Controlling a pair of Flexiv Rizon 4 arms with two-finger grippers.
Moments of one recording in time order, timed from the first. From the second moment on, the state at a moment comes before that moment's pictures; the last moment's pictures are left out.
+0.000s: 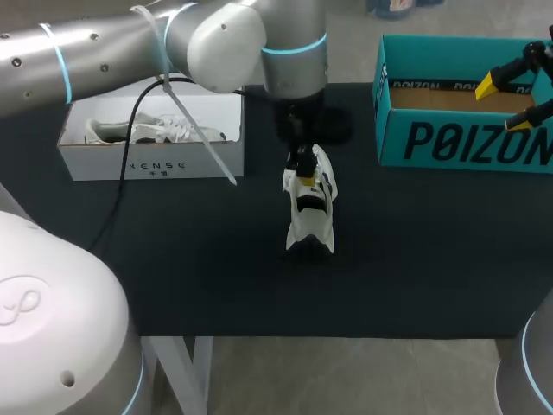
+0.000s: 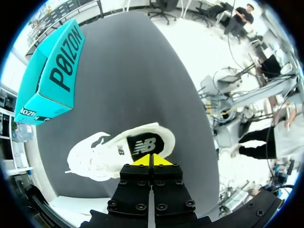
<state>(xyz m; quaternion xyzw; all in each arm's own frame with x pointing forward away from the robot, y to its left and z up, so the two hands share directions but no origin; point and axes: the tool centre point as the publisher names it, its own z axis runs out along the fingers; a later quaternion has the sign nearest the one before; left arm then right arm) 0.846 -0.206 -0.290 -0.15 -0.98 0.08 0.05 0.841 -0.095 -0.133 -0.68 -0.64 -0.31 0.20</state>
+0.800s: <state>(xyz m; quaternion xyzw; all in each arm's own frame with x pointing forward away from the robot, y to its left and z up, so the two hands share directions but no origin) 0.798 -0.217 -0.291 -0.04 -1.00 0.08 0.01 0.841 -0.095 -0.133 -0.68 -0.64 -0.31 0.20</state>
